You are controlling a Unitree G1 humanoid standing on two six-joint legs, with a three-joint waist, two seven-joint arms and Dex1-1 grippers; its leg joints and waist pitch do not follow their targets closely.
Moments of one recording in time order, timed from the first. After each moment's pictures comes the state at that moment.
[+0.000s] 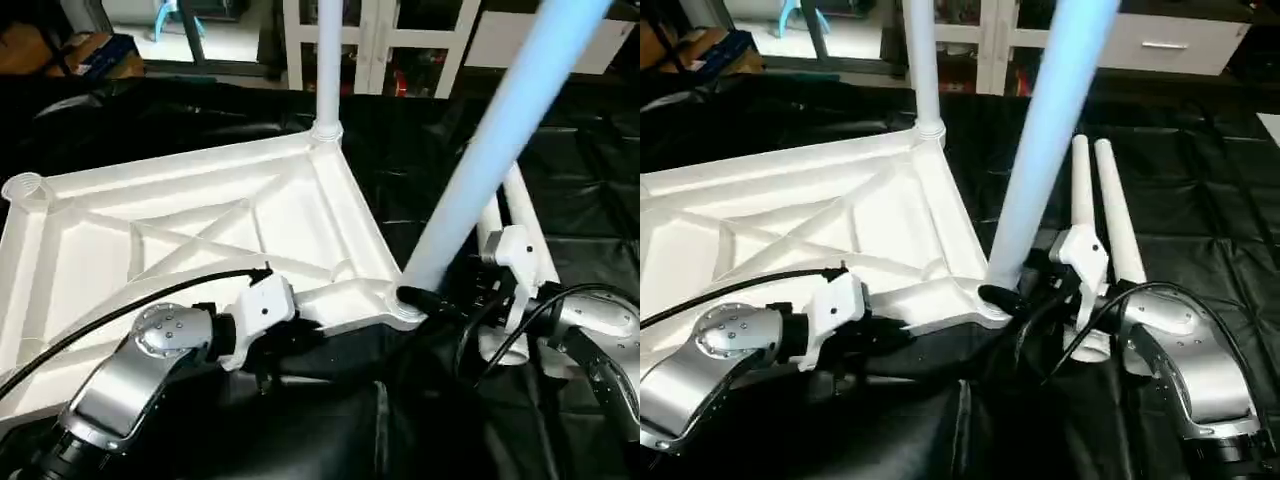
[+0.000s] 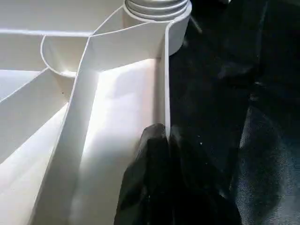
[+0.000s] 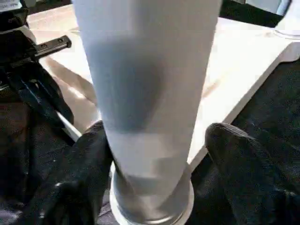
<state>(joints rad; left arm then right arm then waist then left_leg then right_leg) -0.21 0.54 -0.32 -0.19 -0.12 0.39 -0.96 -0.18 -0.55 0.00 -0.13 0.36 0.35 0.95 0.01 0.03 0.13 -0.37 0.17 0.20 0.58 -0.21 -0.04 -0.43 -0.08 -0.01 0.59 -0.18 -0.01</state>
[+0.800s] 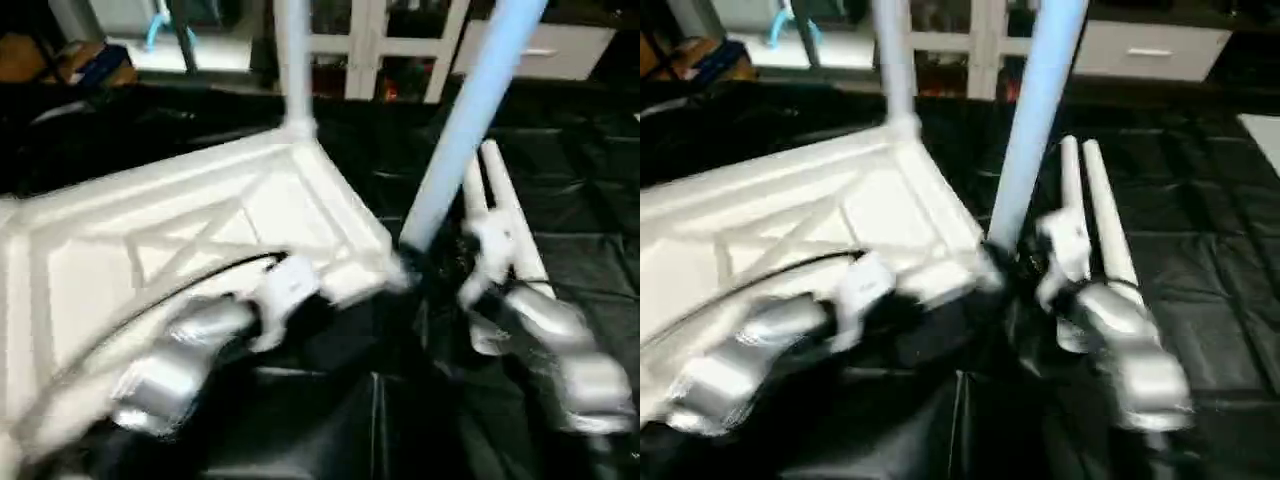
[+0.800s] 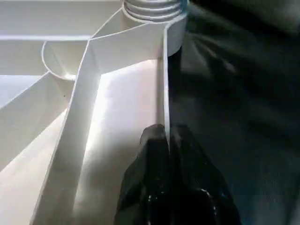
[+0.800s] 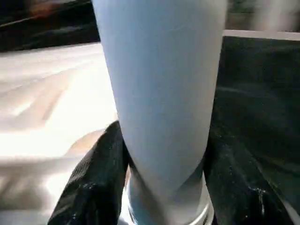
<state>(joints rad) -0.30 0.26 -0.37 -0.13 0.00 0.62 -0.66 -0.26 -0.19 -0.05 -0.02 0.26 0.41 0.40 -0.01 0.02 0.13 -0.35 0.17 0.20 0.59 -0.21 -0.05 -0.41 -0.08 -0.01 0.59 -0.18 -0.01</state>
